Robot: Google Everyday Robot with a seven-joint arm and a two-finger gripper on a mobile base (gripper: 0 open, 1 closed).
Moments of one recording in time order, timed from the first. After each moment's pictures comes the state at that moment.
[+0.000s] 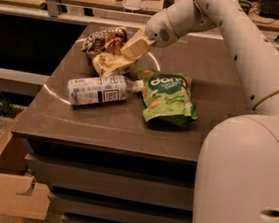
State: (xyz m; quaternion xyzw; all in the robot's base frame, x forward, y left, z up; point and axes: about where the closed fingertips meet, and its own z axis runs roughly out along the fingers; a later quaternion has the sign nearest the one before) arm 0.699 0.041 0.905 -0.61 0.66 0.29 0.33
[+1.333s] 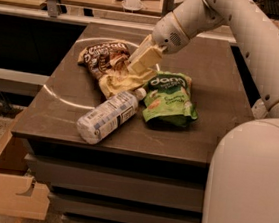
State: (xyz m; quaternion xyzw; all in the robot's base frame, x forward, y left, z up) arm 0.638 0.017 0.903 -0.66 0.65 0.29 0.24
